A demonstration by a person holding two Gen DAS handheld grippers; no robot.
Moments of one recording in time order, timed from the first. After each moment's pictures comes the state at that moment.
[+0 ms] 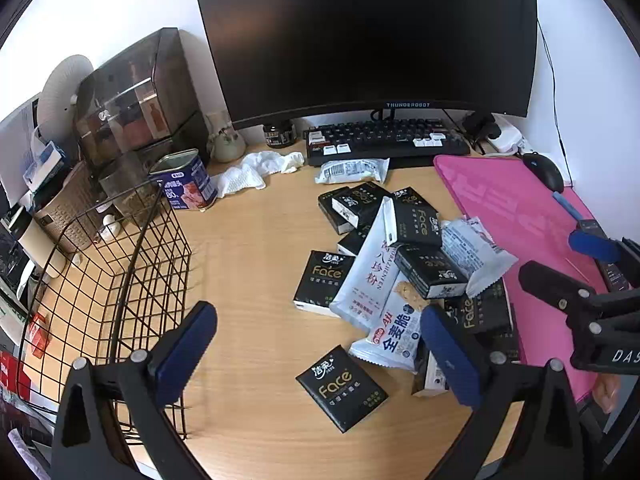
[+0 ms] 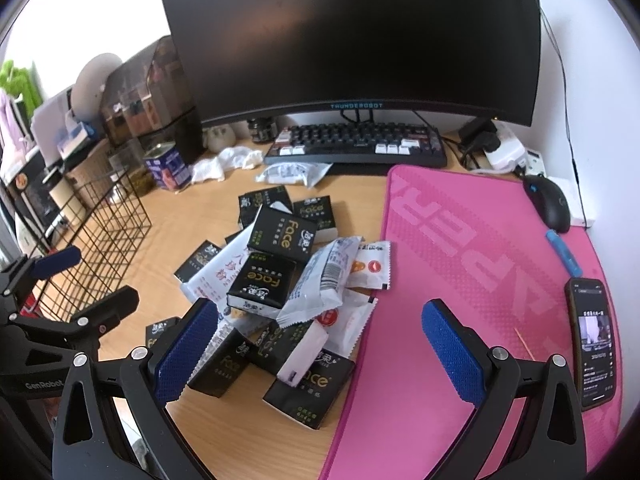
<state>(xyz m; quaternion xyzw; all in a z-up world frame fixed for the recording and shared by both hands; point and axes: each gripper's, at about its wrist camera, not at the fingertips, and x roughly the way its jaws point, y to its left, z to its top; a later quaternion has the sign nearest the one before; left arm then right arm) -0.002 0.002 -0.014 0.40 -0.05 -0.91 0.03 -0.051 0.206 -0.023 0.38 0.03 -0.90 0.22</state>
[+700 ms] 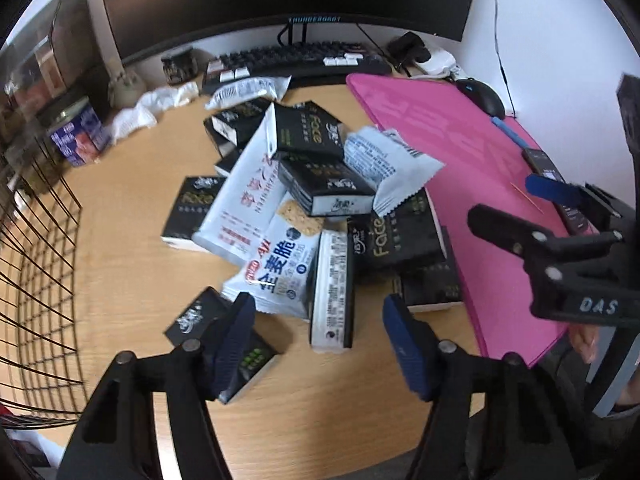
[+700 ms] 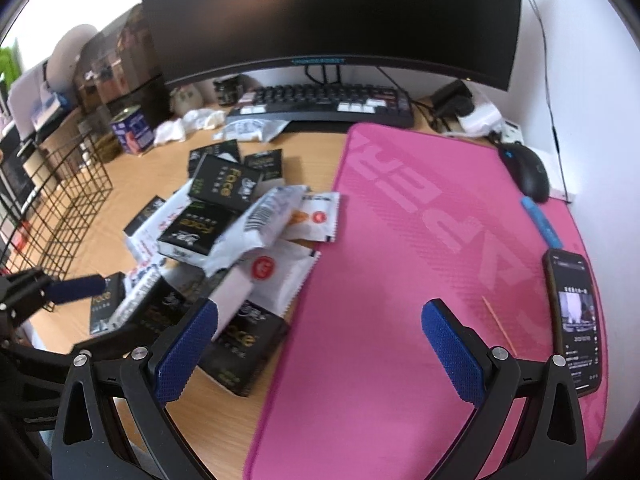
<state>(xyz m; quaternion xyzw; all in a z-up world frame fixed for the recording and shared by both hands) -0.014 0.052 -0.074 0.50 -0.03 -0.86 -0.09 -0.061 0.241 -0.060 0.43 0.06 -0.88 0.19</state>
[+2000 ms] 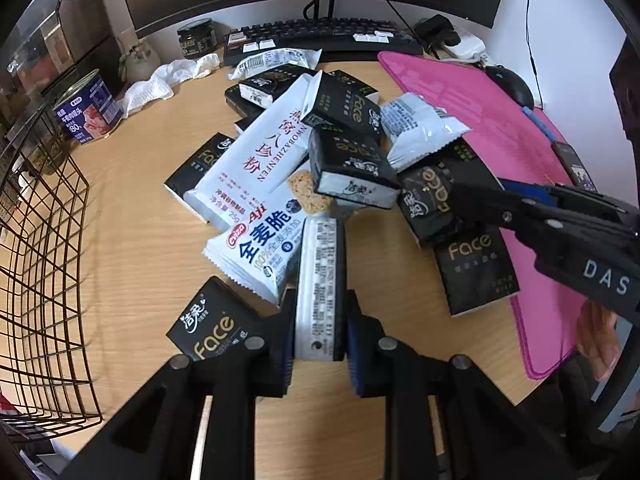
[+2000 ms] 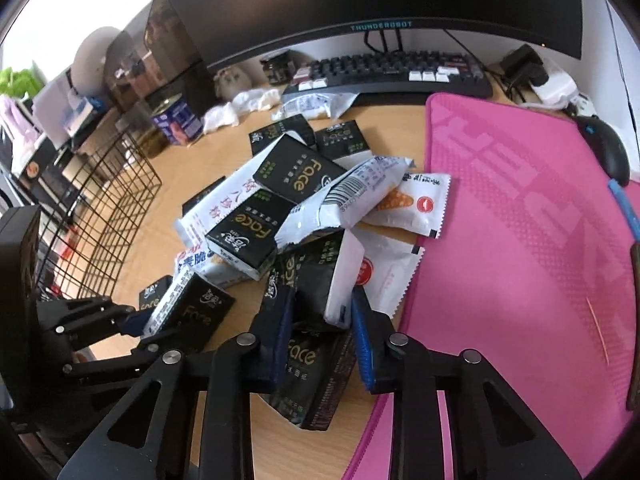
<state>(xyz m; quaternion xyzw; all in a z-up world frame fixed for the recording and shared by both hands) -0.023 0.029 -0.087 0.53 -0.03 -0.84 -0.05 -0.075 0.193 -0.076 0.47 0.00 -0.84 0.28</state>
